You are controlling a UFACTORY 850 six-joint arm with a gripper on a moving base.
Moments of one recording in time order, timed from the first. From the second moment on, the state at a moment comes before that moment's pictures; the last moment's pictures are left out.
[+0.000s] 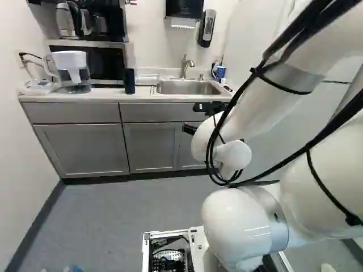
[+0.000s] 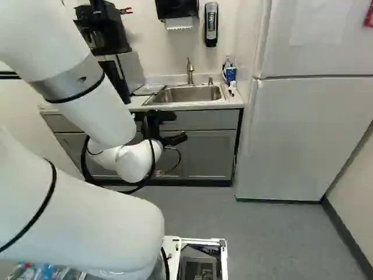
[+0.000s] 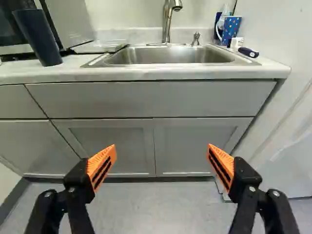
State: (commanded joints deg) arm 0.0 16.0 -5.0 0.0 50.0 0.0
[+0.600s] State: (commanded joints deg) arm 0.0 16.3 -5.0 0.0 50.0 0.0
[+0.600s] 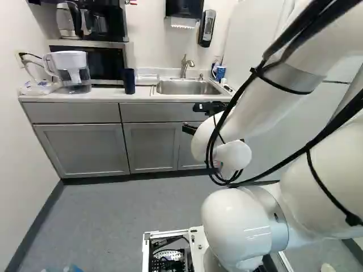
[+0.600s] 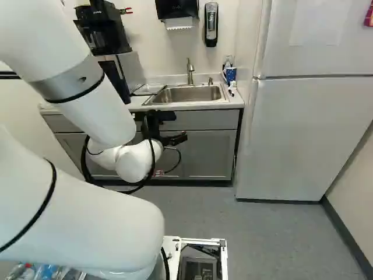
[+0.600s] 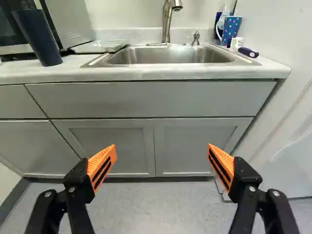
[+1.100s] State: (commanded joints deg) arm -0.5 15.1 -9.4 0.0 50.0 0.0
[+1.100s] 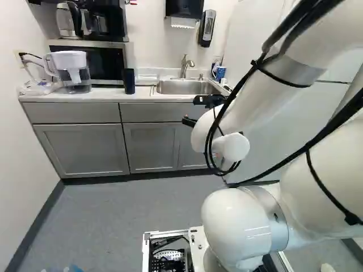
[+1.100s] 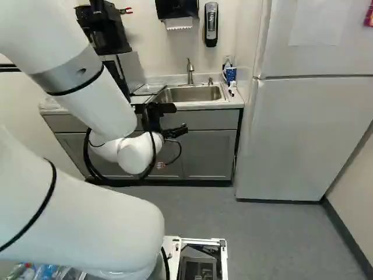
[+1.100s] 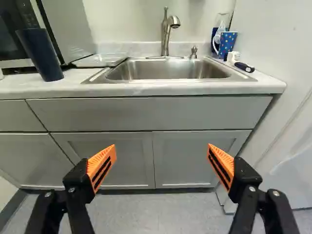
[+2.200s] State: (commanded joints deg) arm -0.7 10.5 -21.2 0.0 50.0 0.0
